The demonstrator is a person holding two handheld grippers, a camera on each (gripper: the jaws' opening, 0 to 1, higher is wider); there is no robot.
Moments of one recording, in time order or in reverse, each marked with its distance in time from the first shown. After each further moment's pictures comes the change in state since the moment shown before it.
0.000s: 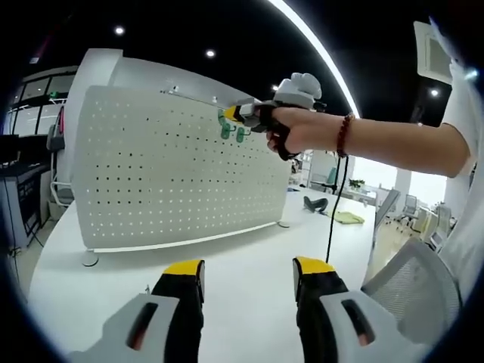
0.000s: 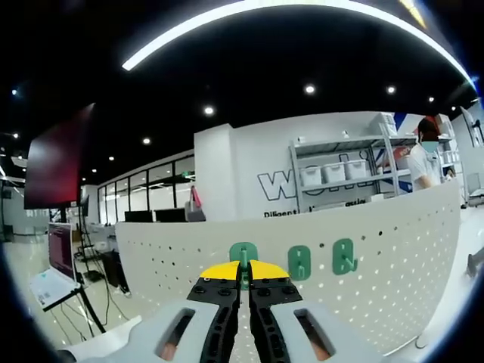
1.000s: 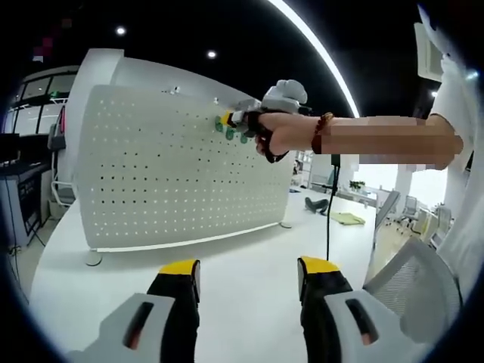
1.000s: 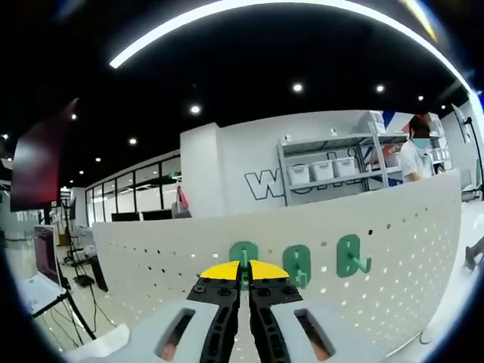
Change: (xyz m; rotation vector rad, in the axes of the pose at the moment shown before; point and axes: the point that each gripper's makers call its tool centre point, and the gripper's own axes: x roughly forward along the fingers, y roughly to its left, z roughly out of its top) left arm -0.008 0.015 0.000 -0.018 -0.007 0.004; right arm 0.029 -0.010 -0.013 0.014 0.003 -0.076
